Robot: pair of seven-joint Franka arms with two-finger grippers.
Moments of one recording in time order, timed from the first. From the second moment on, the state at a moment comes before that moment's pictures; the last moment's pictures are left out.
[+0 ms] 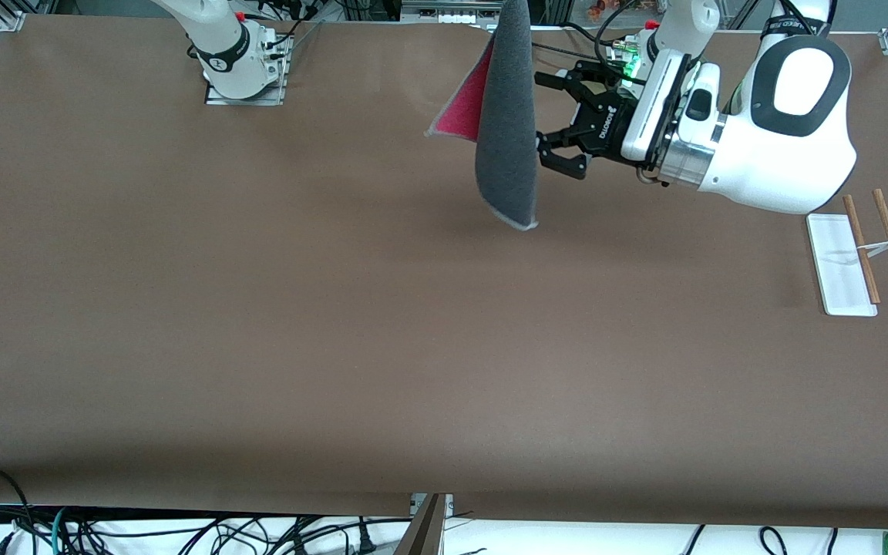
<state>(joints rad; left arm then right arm) -0.01 0.14 -0.25 -1.78 -1.33 1.52 1.69 0.23 0.25 0.67 -1.12 0.34 2.21 0.94</state>
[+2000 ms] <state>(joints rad) 0.03 0.20 -0.40 -1.84 -1.55 1.70 1.85 0.26 0.26 0.68 -1.12 0.34 2.24 0.94</state>
